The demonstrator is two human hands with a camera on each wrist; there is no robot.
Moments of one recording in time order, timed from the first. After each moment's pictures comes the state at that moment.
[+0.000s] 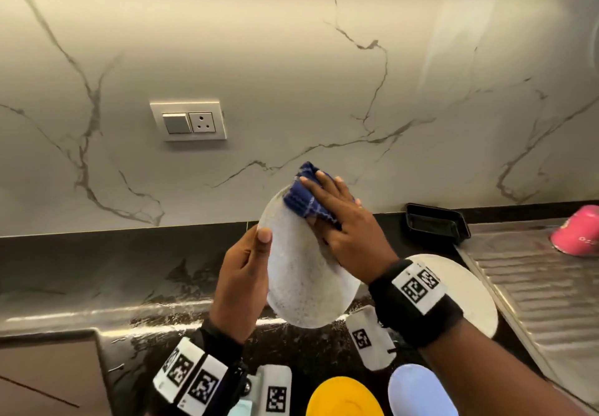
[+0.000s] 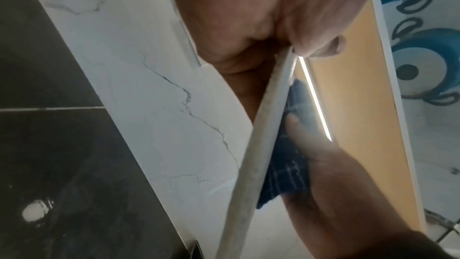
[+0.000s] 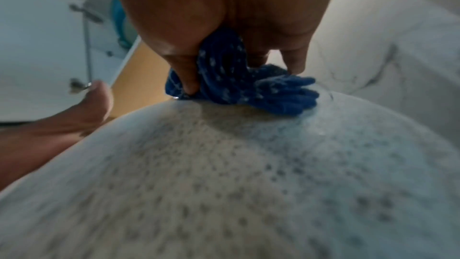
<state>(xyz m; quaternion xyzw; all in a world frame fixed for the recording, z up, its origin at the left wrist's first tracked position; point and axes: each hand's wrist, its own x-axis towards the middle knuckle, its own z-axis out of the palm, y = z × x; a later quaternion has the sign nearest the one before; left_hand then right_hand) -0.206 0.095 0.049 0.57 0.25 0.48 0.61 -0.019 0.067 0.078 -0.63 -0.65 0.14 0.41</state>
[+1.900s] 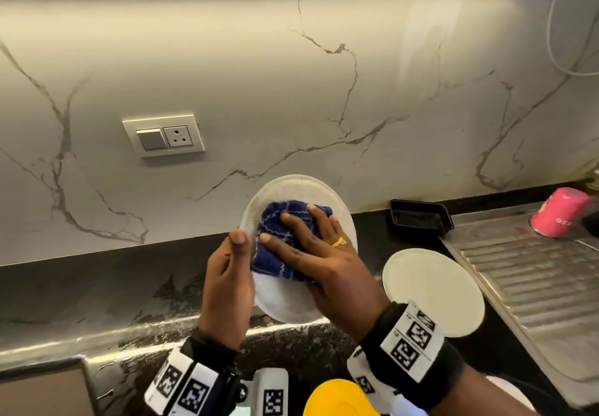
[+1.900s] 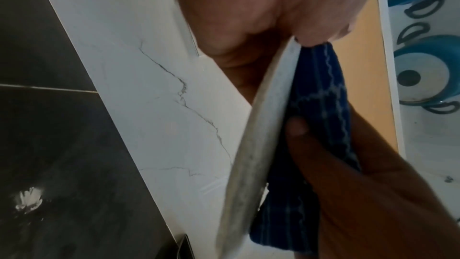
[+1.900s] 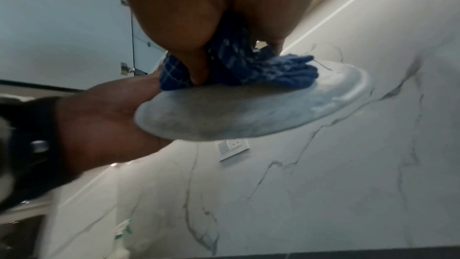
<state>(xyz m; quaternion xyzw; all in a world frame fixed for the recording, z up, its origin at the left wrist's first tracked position) -0.194 0.090 0.059 0.57 0.23 0.50 0.61 -0.033 0.028 0.048 -0.56 -0.74 -0.09 0.36</state>
